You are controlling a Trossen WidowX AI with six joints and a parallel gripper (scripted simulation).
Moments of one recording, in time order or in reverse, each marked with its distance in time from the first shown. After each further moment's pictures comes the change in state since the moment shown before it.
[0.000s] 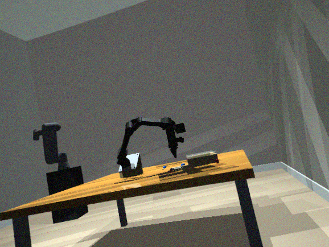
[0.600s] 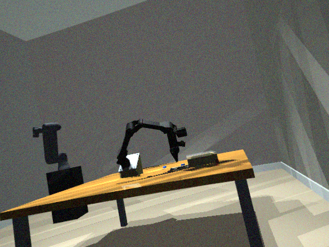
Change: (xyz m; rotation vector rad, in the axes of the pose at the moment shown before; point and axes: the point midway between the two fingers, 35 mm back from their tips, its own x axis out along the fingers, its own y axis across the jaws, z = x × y) arm 0.028 -0.002 0.004 0.007 -0.002 0.006
